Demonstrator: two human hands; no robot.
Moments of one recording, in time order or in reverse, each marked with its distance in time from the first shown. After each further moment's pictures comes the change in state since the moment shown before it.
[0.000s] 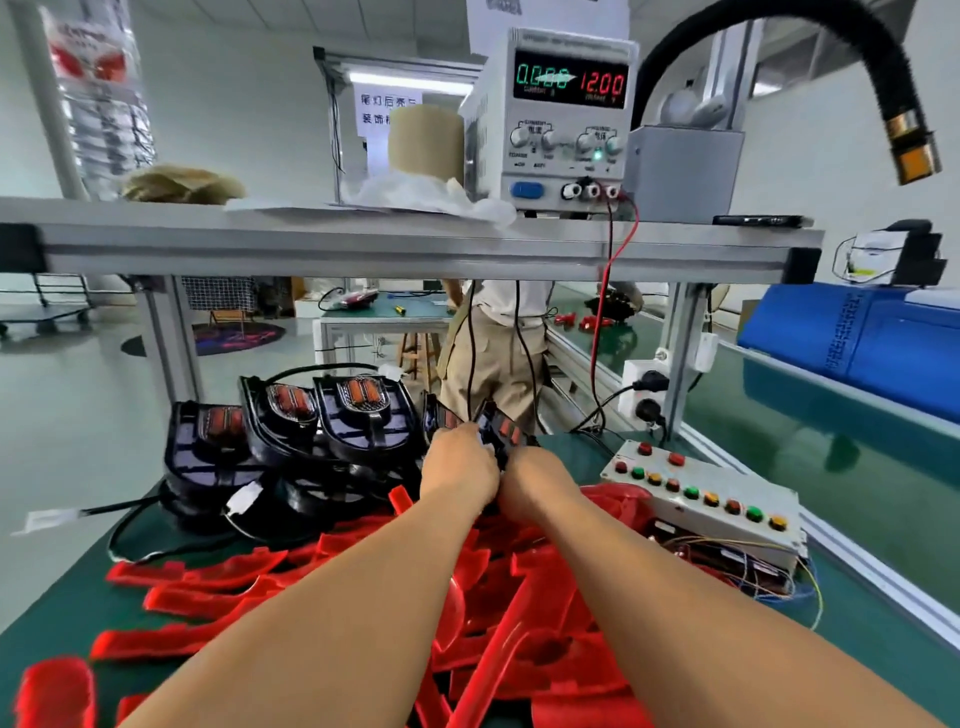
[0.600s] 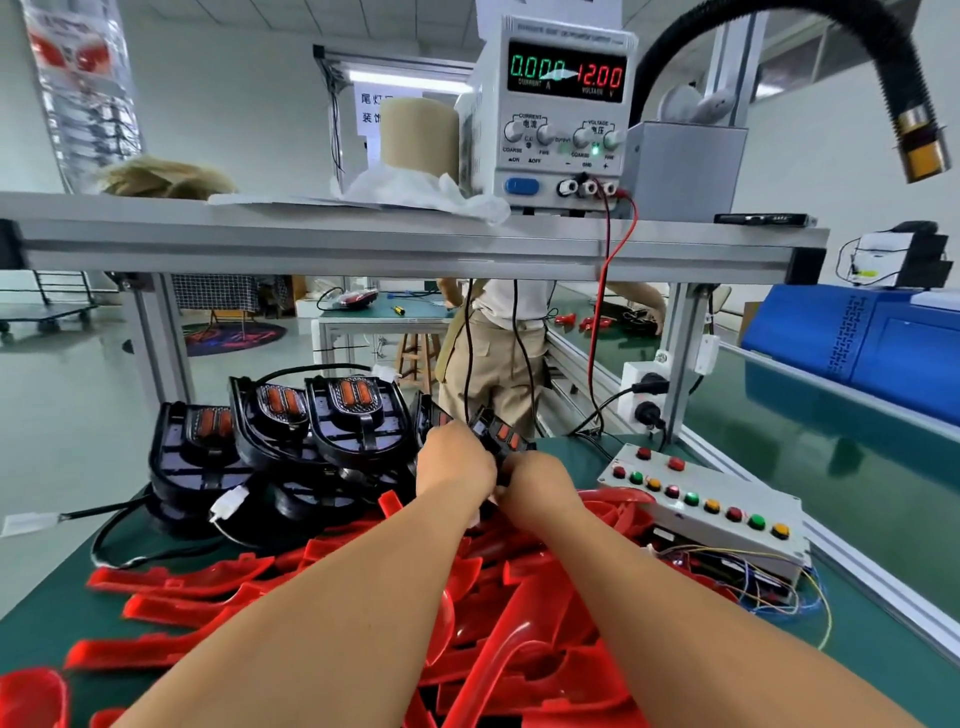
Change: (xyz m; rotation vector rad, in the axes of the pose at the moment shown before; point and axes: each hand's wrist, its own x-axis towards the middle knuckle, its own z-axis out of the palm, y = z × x) left_hand 0.010 0.007 0.003 0.090 0.047 -0.094; right_hand 0.002 0.016 0.013 0.254 0.135 0.029
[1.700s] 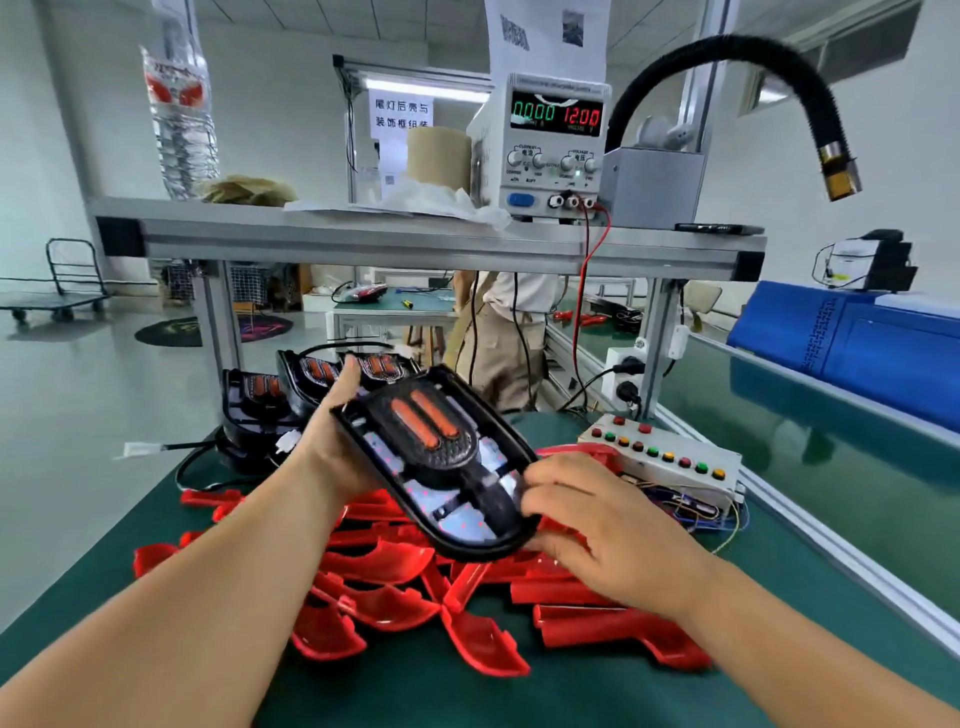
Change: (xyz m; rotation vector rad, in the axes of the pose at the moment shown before) left_hand -0.088 -0.081 -0.113 -1.600 -0.601 -0.272; right_hand -0.196 -0.005 -0.094 -0.013 0.240 -0.870
